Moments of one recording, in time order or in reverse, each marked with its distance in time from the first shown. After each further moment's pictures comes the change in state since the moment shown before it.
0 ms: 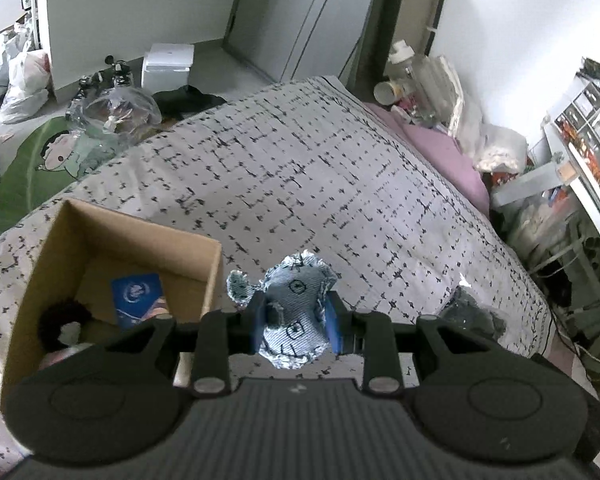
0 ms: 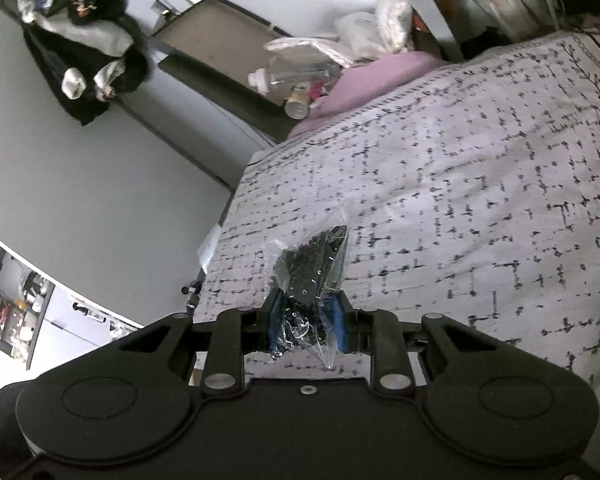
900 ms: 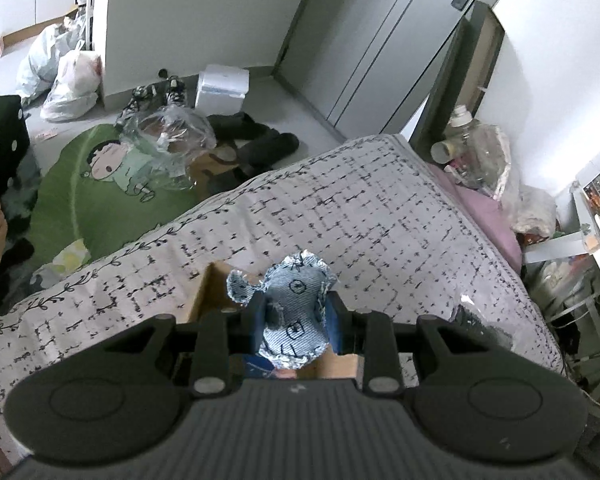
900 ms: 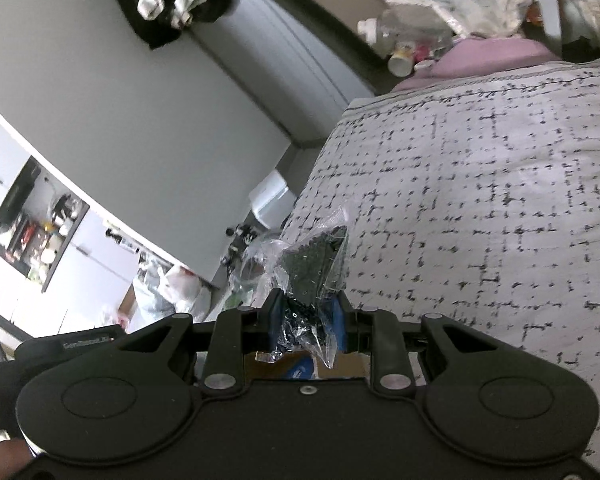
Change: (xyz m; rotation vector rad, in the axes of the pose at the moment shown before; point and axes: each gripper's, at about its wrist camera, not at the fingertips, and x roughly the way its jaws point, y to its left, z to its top) left arm -0.042 0.117 0.042 -0.100 -0.064 0.038; right arm 0.020 0.119 -0.049 -0.179 0.124 0.092
